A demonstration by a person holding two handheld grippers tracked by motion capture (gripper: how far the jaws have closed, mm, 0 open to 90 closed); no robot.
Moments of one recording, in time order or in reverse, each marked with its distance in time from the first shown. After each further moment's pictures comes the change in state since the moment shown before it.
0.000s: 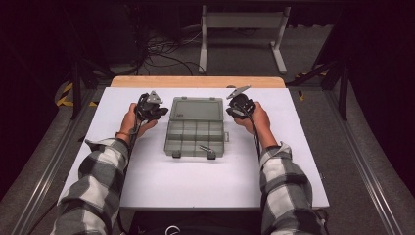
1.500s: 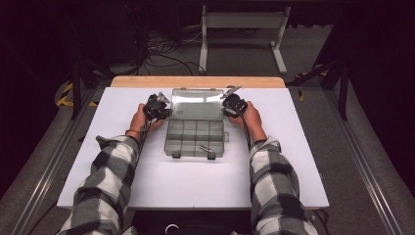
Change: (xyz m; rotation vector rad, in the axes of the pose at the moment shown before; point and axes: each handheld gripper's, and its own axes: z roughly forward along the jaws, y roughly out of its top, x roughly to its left) left arm 0.007 -0.001 0.042 0.046 -0.006 -0.062; right arm -0.007 0.004 0.046 0.027 0.005 0.000
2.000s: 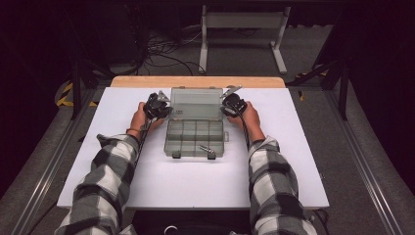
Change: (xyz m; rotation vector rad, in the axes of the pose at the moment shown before) left arm 0.001 0.004 0.000 -0.041 0.069 0.029; right arm 0.001 0.000 0.003 -0.055 -0.012 0.038
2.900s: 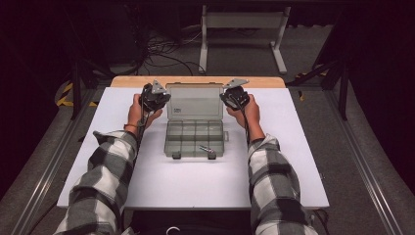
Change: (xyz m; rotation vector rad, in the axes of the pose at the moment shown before) left arm 0.000 0.026 -0.042 -0.129 0.086 -0.016; right arm 0.004 0.023 -0.040 -0.208 -0.101 0.034
